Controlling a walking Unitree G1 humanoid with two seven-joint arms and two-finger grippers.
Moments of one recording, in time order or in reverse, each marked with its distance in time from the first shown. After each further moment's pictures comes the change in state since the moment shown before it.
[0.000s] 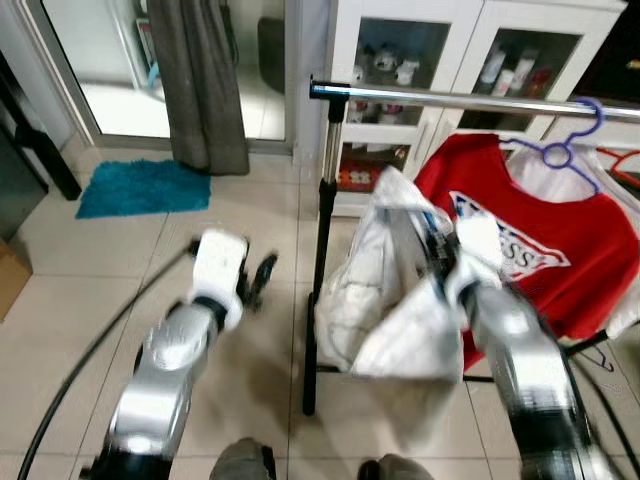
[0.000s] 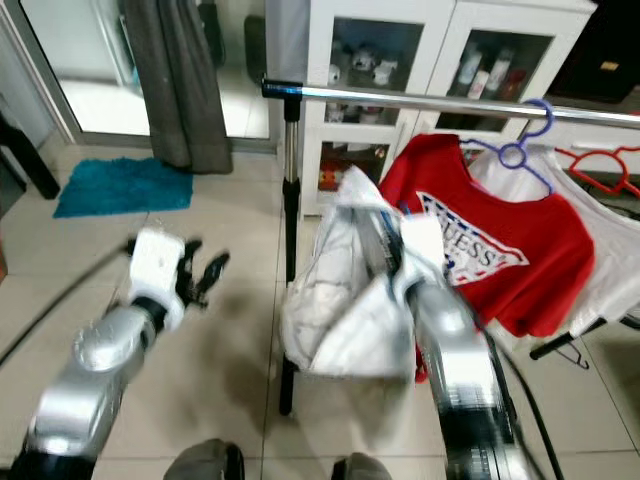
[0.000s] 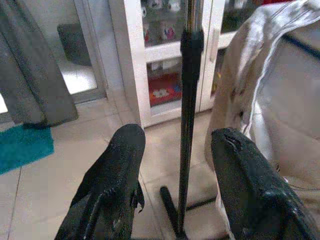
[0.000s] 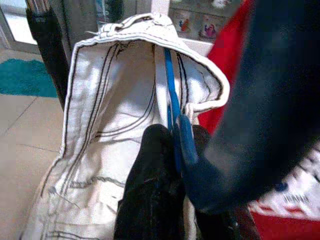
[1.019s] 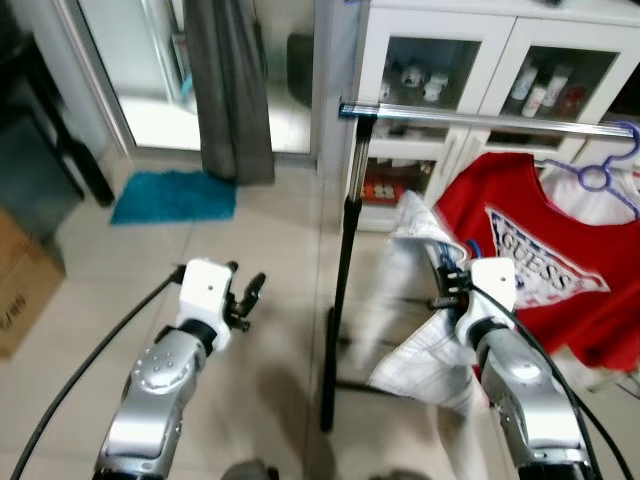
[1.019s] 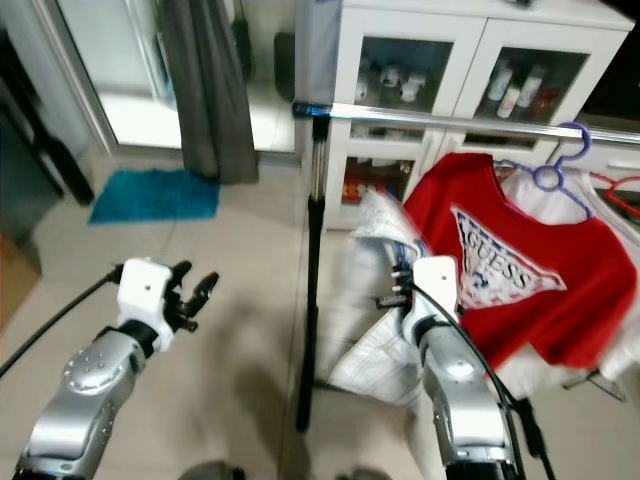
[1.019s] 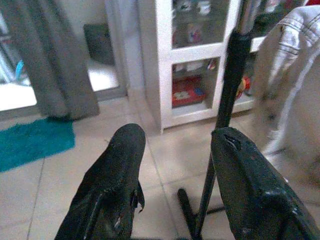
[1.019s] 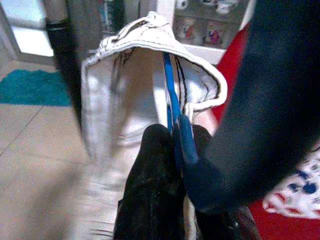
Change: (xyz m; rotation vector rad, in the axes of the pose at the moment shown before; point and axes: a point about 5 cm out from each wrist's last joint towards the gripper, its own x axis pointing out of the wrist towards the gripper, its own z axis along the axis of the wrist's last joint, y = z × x) left arm -0.009 0.000 -0.018 -0.060 -0.012 0.002; right arm -0.027 0.001 -0.018 0.008 0.002 -0.056
